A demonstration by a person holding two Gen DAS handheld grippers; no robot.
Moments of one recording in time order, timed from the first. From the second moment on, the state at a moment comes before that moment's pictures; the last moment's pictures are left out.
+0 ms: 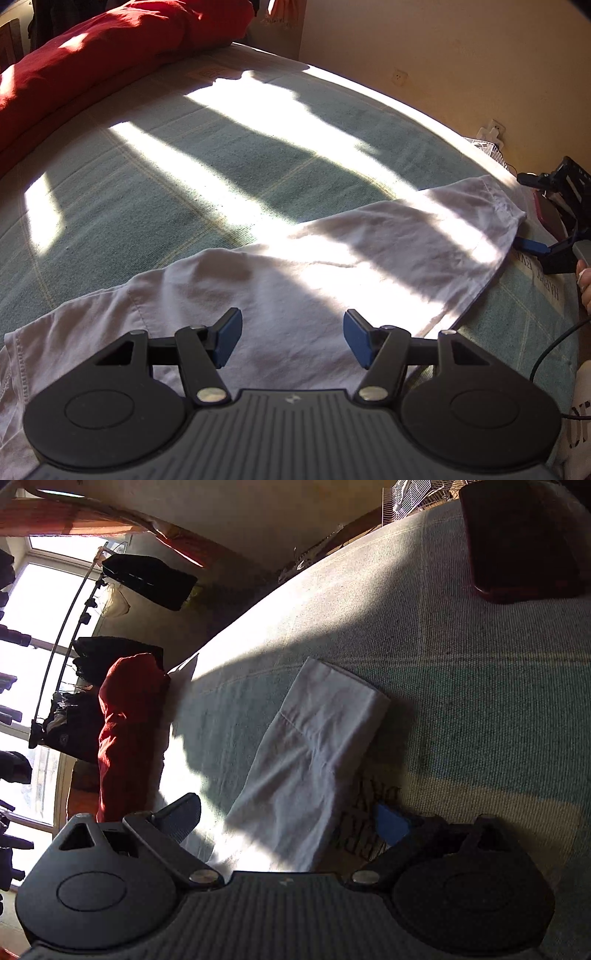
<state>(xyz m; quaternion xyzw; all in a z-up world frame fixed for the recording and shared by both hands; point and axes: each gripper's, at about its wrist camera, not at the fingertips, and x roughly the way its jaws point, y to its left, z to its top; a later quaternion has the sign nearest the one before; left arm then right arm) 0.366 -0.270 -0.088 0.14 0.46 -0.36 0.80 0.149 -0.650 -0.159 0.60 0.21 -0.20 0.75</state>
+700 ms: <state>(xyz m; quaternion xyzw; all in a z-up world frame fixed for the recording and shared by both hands) 0.350 -0.259 -0.088 0.13 0.49 -0.37 0.78 0.201 -0.684 -0.168 0.62 0.20 -0.17 0.74</state>
